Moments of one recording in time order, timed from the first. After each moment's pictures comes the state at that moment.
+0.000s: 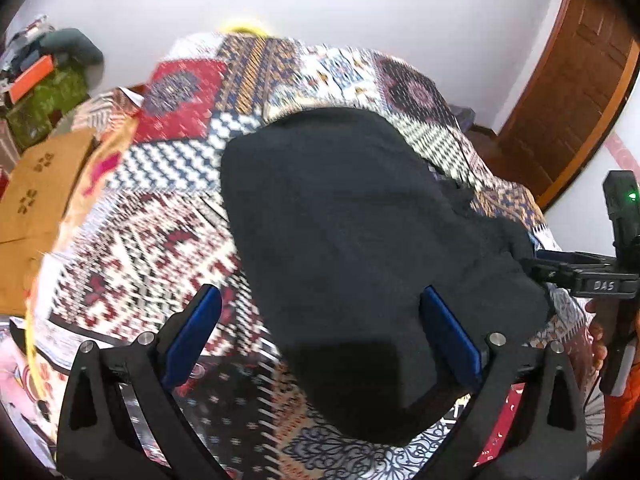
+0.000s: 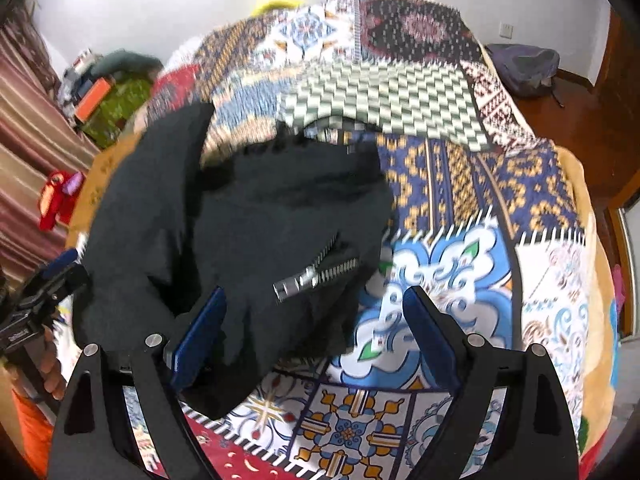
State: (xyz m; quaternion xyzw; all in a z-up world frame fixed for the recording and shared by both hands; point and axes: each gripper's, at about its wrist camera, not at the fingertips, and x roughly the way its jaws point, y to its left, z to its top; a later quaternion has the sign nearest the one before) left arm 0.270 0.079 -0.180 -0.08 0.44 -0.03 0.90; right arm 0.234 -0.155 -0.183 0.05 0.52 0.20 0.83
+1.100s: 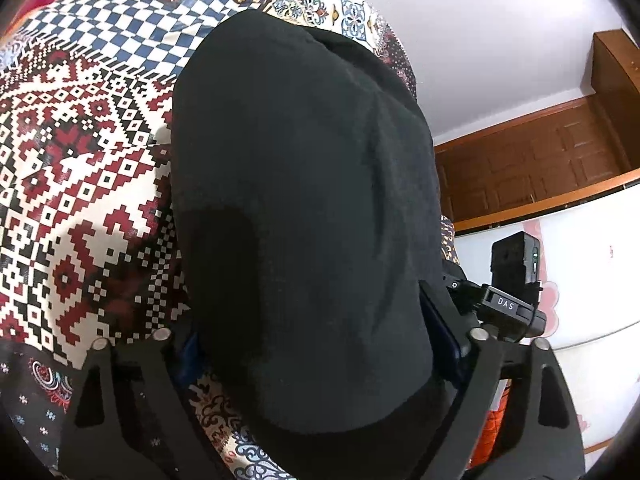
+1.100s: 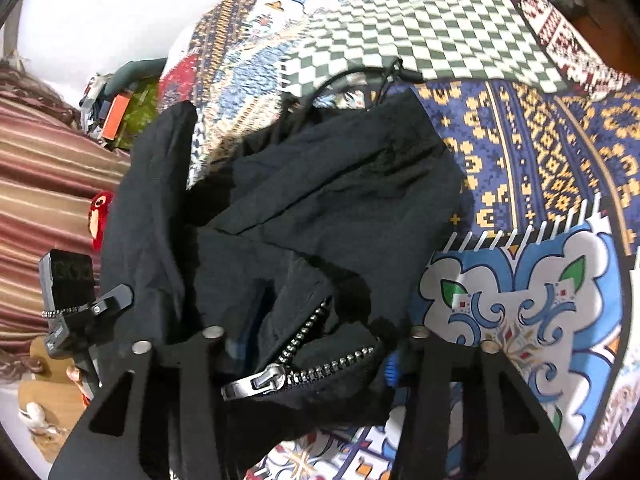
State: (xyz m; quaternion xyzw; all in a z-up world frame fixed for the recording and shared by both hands) left arm 0.320 0.127 -0.251 -0.35 0.51 -0.17 0.77; right arm 0.289 -0.135 -0.233 0.16 0.59 0.27 0.74
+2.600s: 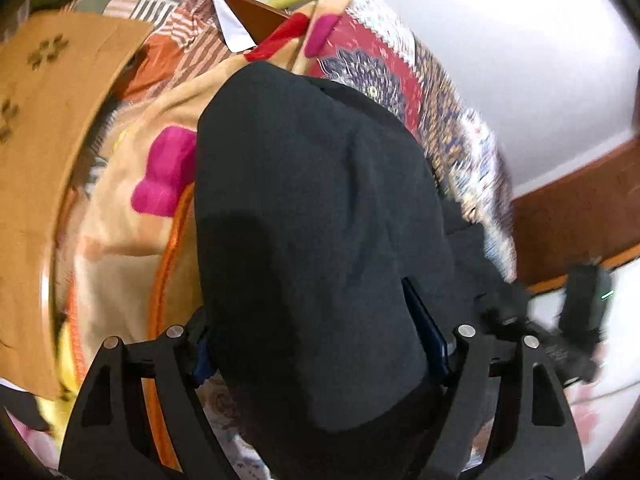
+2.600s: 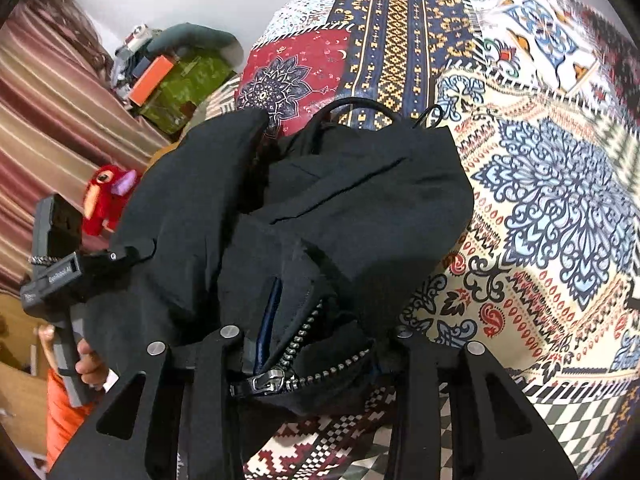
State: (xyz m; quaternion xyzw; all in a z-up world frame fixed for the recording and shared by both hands) left arm 0.387 0.390 -0.242 -0.33 0.48 -0.04 0.81; right arm 0.366 0.124 -0.243 0.07 0.53 0.34 0.77
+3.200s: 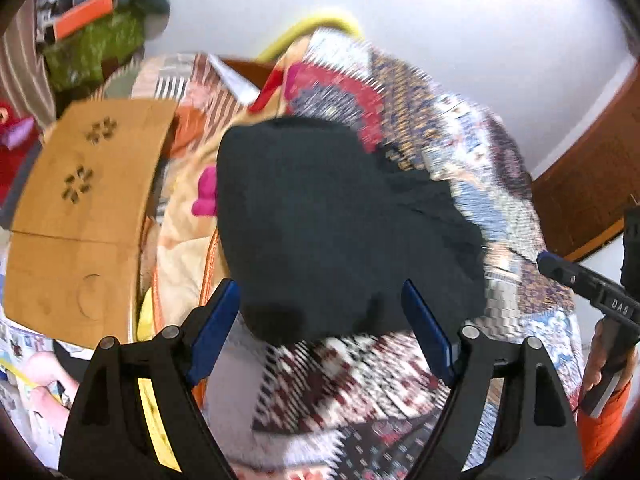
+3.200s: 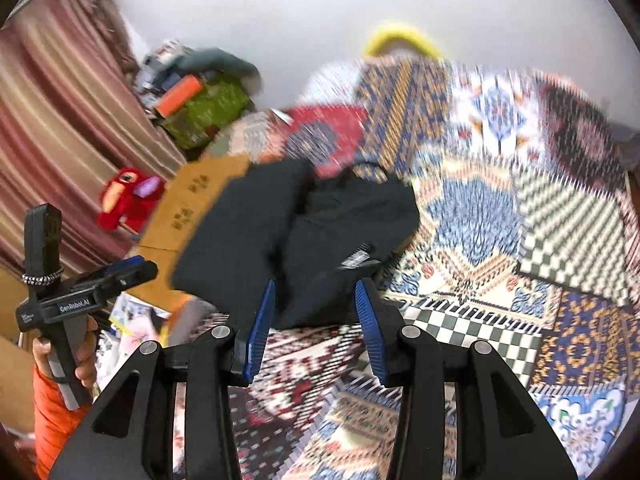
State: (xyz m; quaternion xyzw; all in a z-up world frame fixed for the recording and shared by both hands) left arm 0.298 0.323 -0.142 -0.17 0.46 0.03 0.87; right arm 0.268 0.059 -0.111 0.03 0.45 0.34 0.83
